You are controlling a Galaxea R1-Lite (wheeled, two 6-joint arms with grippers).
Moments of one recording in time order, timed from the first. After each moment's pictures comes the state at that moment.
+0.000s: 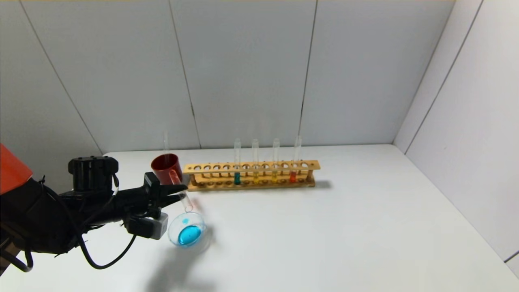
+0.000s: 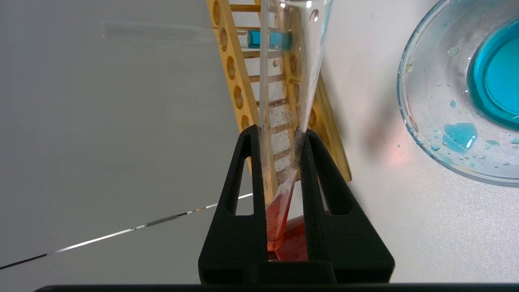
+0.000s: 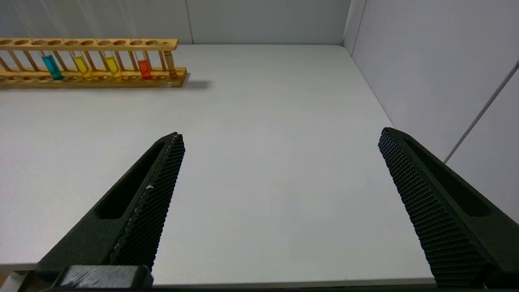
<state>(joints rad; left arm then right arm) -0.02 1.96 -0.56 -0.93 -0.78 1.85 0.00 0.00 0.00 0.00 0.01 0.00</state>
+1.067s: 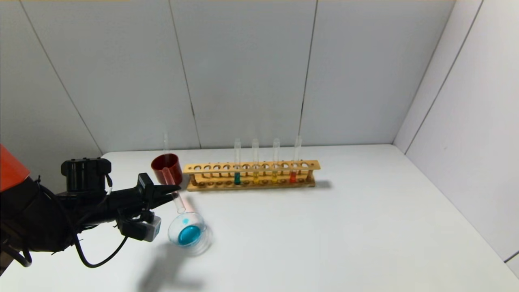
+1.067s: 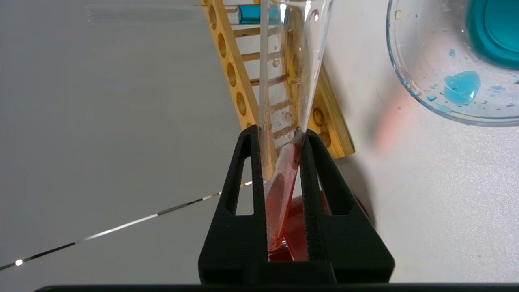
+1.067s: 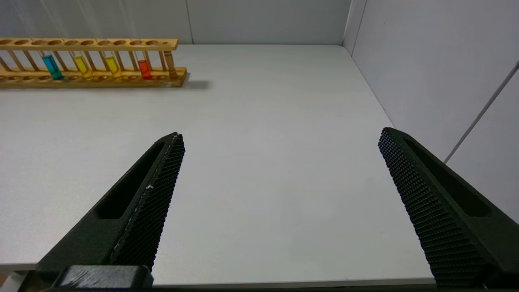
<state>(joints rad) 0.04 1.98 -0.57 -0.93 -0.79 1.97 0.00 0.00 0.00 0.00 0.01 0.00</state>
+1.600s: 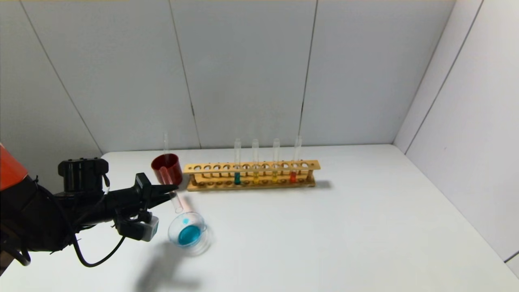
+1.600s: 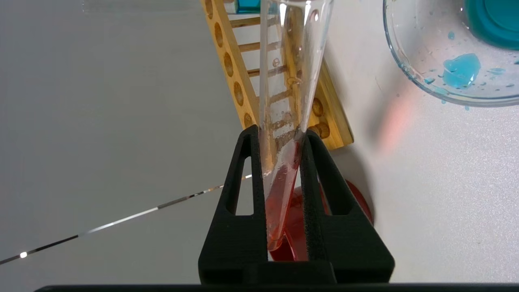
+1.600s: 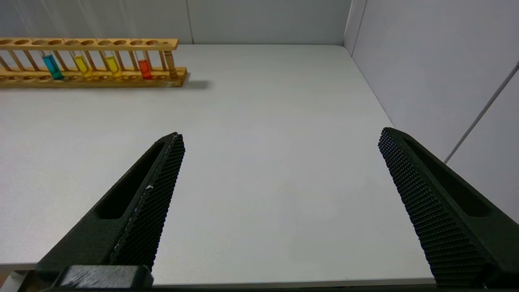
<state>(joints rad) 0.06 1.98 -0.57 -0.93 -0.80 1.99 0.00 0.00 0.00 0.00 0.01 0.00</state>
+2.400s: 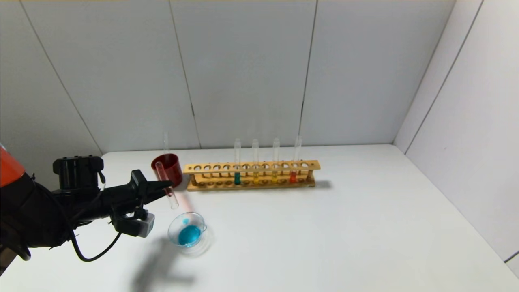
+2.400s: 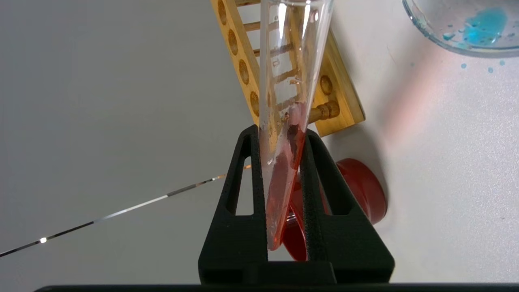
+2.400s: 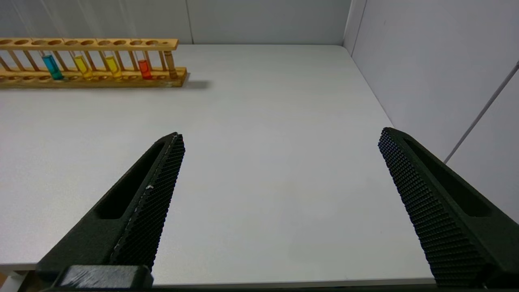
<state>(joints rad) 0.09 2.00 -0.60 -0.93 -0.82 2.04 0.00 0.00 0.00 0.00 0.01 0.00</state>
